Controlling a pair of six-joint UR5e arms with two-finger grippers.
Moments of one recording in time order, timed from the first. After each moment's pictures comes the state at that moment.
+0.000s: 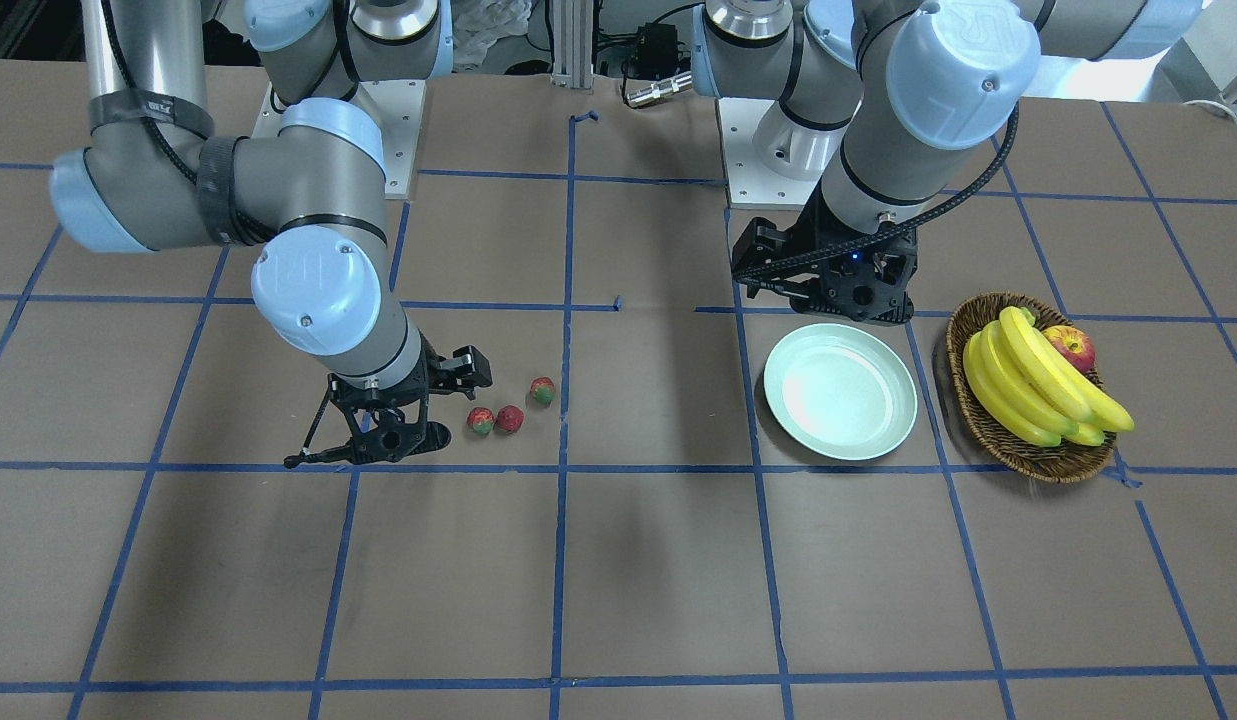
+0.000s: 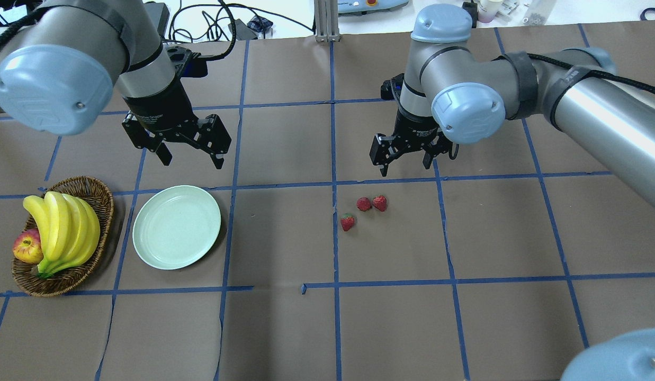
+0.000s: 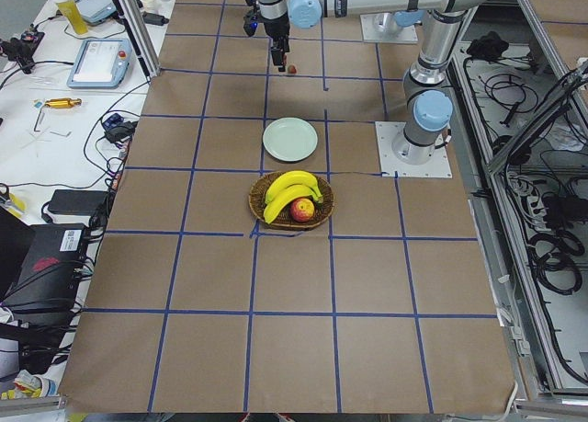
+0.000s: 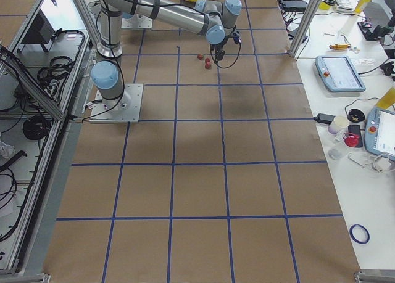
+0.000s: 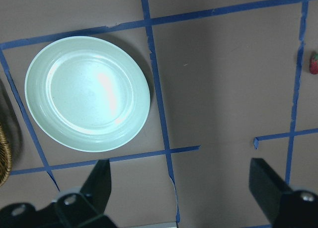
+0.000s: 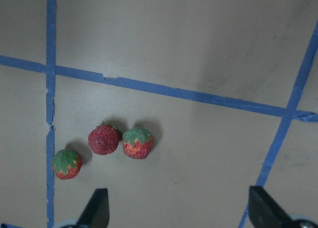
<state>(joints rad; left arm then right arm) -1.60 -1.66 -1.63 -1.59 1.56 0.10 1.71 -1.20 1.68 -1.84 -1.48 -0.05</state>
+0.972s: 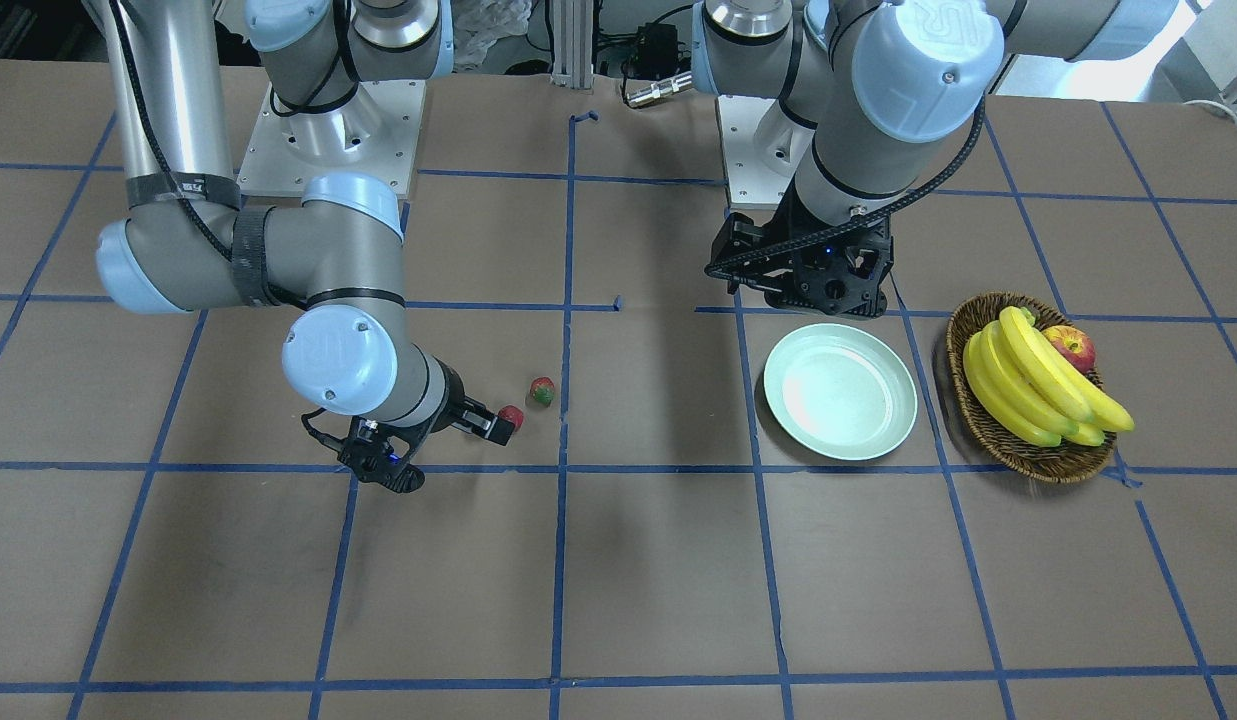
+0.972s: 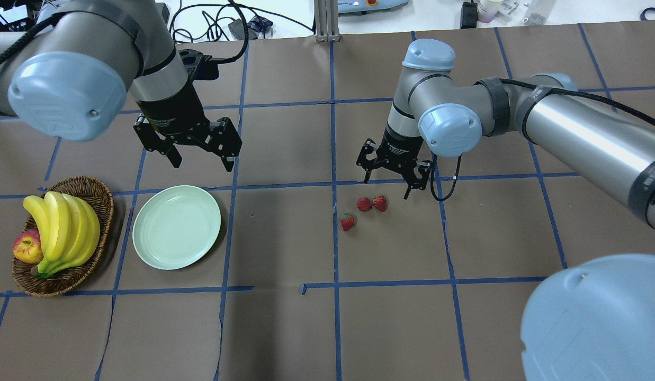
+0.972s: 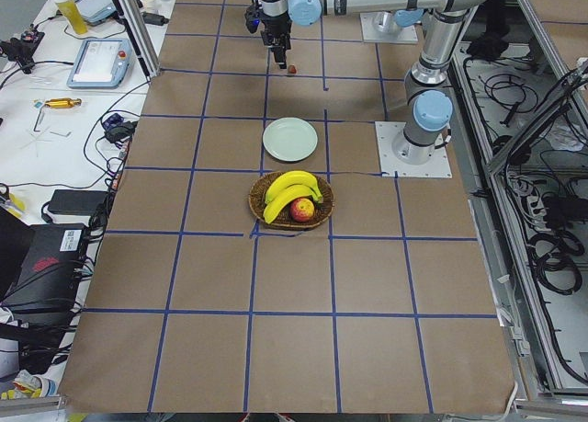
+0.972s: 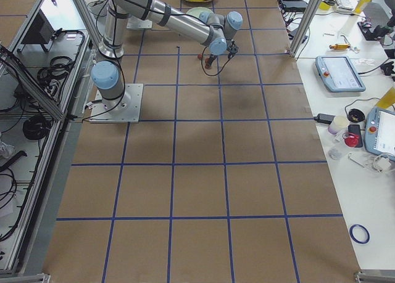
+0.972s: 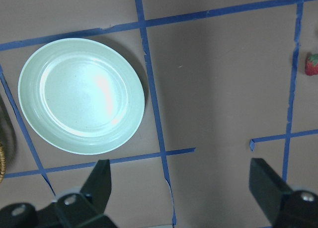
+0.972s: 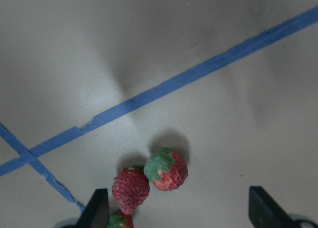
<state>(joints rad) -1.64 -1.66 -1.63 -1.58 1.56 0.06 1.70 -1.12 1.71 -1.87 -1.37 0.63</state>
